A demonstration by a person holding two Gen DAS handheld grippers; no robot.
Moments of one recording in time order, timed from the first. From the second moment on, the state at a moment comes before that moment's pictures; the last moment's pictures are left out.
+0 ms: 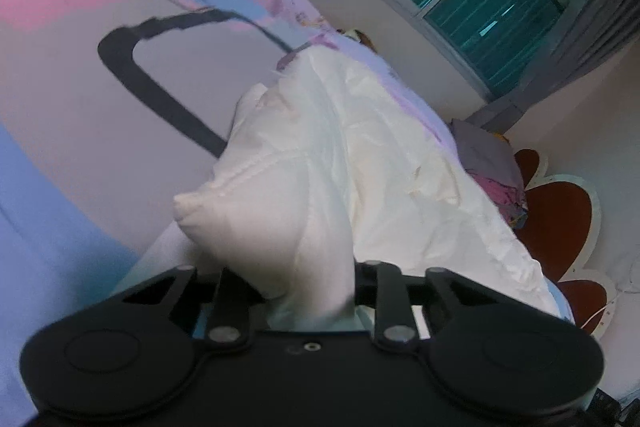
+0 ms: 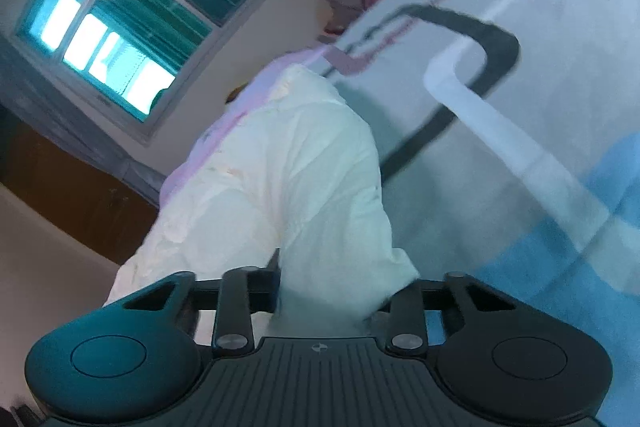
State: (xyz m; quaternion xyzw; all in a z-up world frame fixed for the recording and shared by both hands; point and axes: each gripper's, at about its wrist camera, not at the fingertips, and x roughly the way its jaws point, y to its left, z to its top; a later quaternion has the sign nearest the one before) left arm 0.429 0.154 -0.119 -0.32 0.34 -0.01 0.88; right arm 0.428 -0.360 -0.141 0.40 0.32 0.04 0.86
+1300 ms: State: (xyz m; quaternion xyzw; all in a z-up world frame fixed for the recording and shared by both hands) left arm 0.178 0.147 -0.117 -0.31 0.36 -0.03 0.88; right arm 0.168 -0.383 -0.132 0.39 0.37 0.02 0.84
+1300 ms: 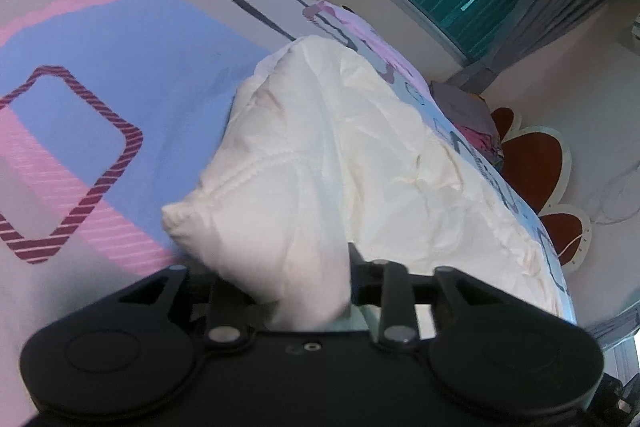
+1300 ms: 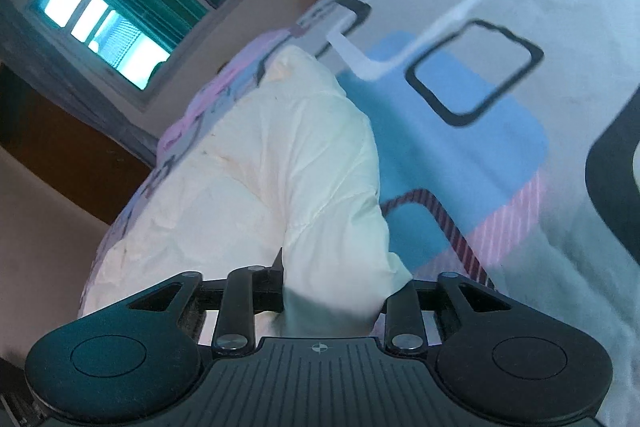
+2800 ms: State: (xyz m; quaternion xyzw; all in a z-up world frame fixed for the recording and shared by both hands) left arm 0.190 0.140 -0.053 -0.22 0.31 -0.10 0.92; right arm 0.246 -0.184 -0.120 0.16 0.43 0.14 0.88
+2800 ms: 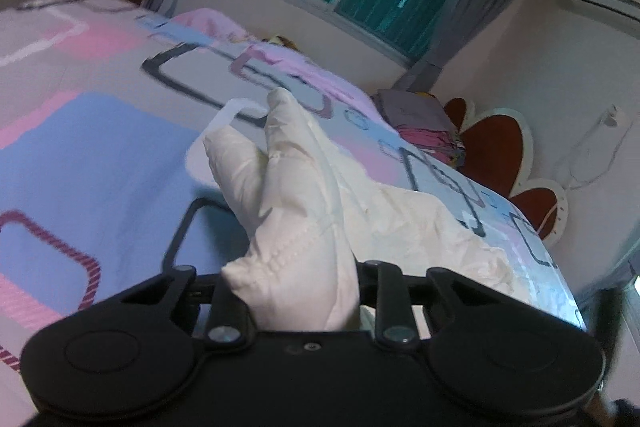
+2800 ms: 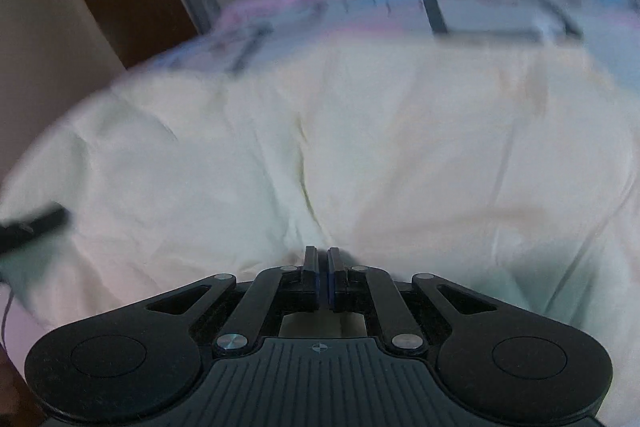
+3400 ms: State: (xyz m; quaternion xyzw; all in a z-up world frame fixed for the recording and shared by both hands) left arm 0.182 -0.085 0.033 0.01 0.26 -0.21 0.94; right arm 0.215 -0.379 -0.097 0.29 0.34 0.05 0.89
